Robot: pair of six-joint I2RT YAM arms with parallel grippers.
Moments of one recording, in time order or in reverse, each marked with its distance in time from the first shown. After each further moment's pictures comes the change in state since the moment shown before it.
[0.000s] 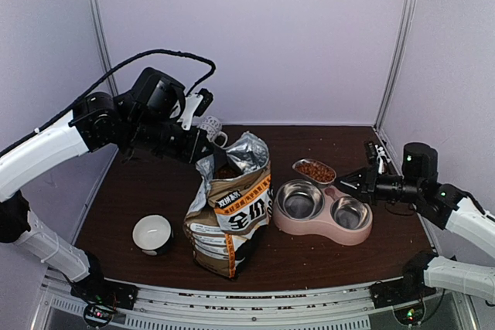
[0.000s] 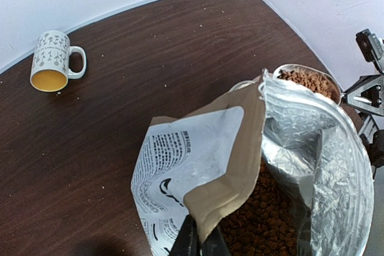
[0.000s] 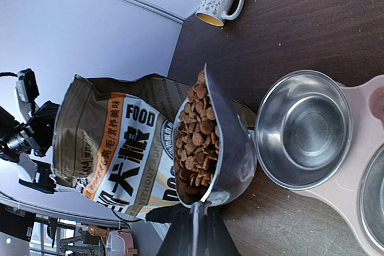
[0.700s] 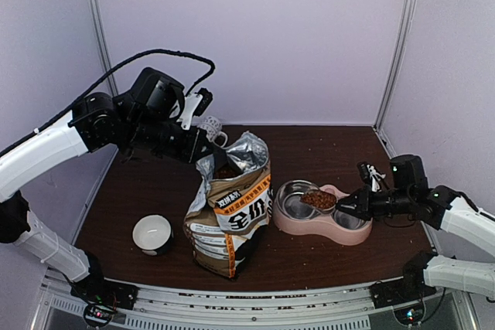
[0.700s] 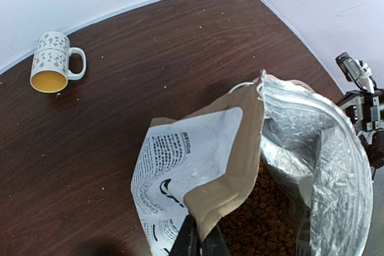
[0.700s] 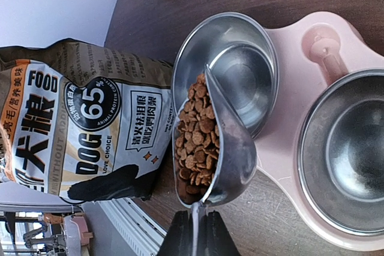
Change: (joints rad) left arm 0.002 -0.004 -0.004 0.006 0.002 0.000; right arm 0.000 0.048 -0.045 -0.214 0.072 -0.188
